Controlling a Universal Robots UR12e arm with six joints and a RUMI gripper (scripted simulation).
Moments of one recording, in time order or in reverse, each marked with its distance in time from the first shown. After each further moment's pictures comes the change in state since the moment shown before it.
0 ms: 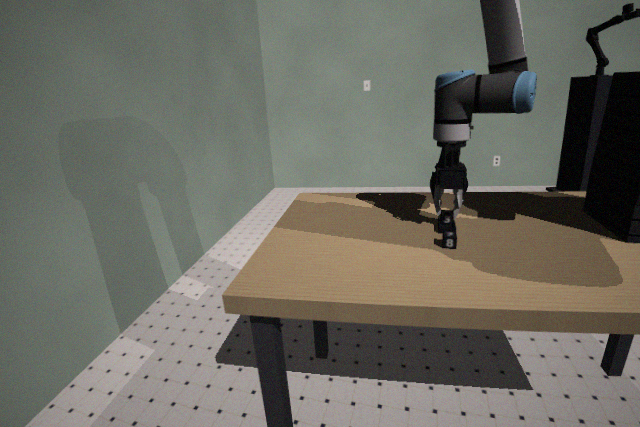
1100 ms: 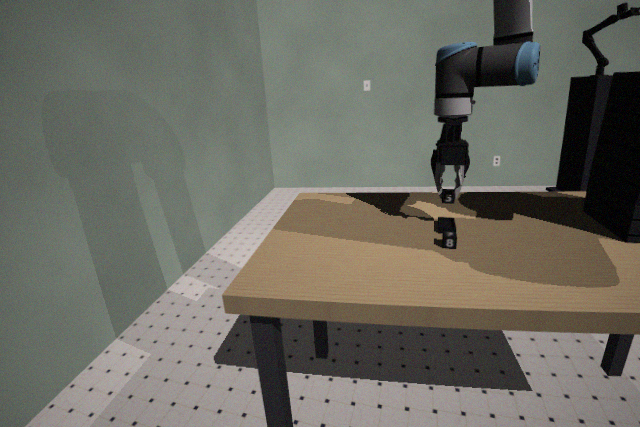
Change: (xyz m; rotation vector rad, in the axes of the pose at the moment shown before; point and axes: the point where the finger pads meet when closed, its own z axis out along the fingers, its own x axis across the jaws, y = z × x) arm 0.000 0.000 -0.062 0.000 -0.001 0.000
